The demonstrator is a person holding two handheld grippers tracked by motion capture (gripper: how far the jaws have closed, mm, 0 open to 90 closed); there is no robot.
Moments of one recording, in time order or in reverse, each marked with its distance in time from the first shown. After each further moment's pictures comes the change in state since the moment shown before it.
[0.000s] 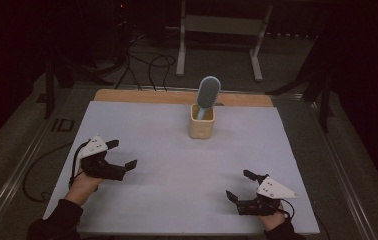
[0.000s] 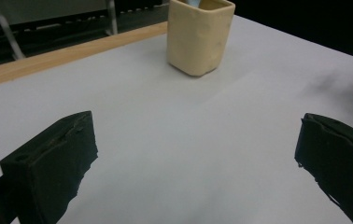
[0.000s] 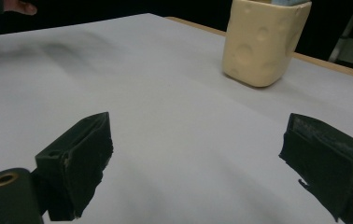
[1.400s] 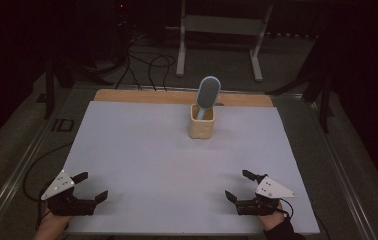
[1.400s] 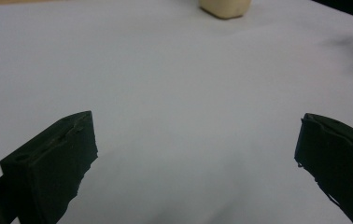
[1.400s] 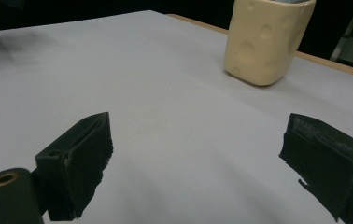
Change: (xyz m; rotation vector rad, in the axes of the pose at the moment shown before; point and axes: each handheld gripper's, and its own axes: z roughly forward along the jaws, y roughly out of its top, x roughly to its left) left arm -0.007 -0.087 -0.074 0.045 0.109 -0.099; right arm 0.001 0.000 0.003 0.011 0.003 -0.004
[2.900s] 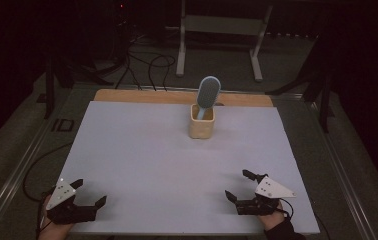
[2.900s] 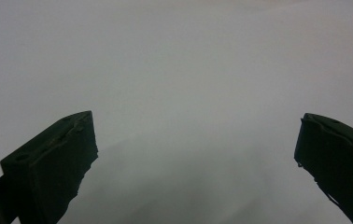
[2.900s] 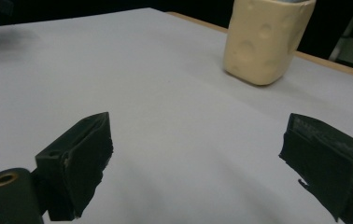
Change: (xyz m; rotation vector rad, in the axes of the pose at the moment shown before) left arm -0.014 -0.015 -0.004 0.023 0.138 0.008; right arm 0.000 0.001 0.000 0.004 -0.006 -0.012
